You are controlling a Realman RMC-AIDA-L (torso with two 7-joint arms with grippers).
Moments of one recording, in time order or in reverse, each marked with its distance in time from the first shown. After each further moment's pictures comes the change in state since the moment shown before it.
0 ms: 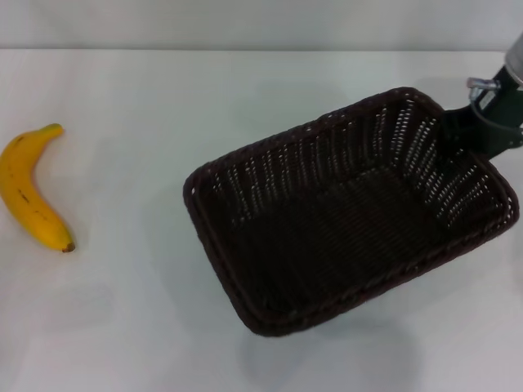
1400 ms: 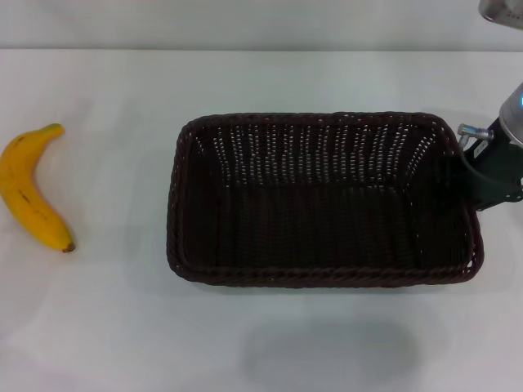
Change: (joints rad) left arm -0.129 0.081 -0.011 -0.003 0.124 0.130 -0.006; right arm -0.287 0.000 -0.481 -0.444 0.272 0.082 0.469
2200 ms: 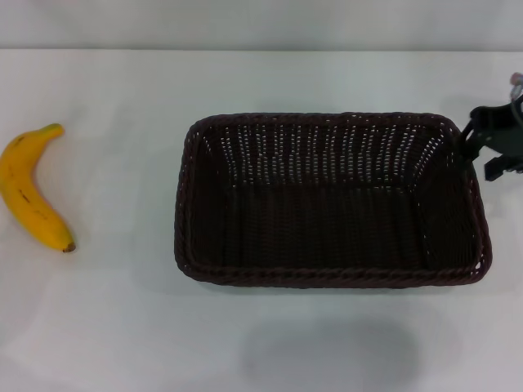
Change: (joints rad) left arm 0.021 -0.006 0.000 -0.002 0.009 -0.003 -0.004; right arm -0.013 -0.029 0.181 -0.168 0.010 0.137 -0.106
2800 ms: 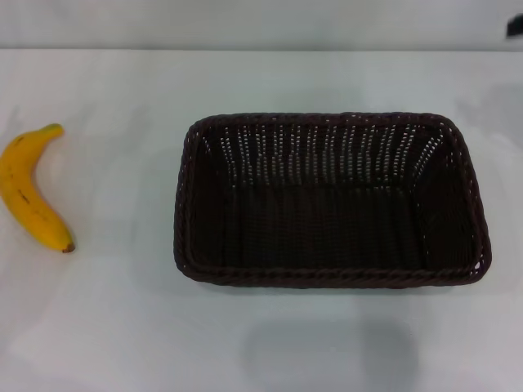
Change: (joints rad) left arm 0.006 -0.042 0.002 0.092 0.187 0.120 -0.312; right arm -0.221 0.026 0.168 -0.122 0.066 -0.495 -0.538
